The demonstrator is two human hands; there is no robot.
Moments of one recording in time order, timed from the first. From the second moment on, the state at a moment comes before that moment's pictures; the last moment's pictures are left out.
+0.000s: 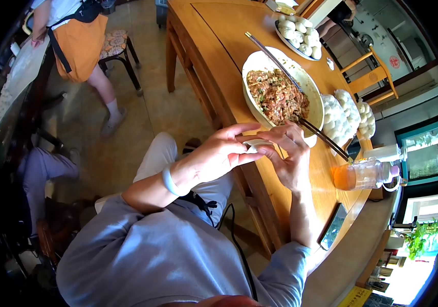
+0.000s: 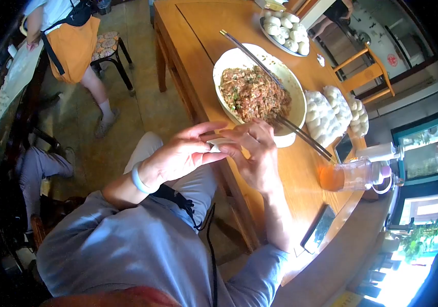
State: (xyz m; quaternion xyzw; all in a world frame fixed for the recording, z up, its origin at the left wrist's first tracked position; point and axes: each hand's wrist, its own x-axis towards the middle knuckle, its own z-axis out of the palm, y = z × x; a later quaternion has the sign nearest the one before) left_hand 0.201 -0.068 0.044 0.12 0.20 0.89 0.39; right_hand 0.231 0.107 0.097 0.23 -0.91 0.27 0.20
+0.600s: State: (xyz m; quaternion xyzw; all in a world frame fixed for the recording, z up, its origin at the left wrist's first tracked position) left_hand 0.205 -0.063 0.035 0.11 0.20 0.88 0.41; right_hand 0.234 0.097 0.090 0.29 -0.91 0.24 0.20
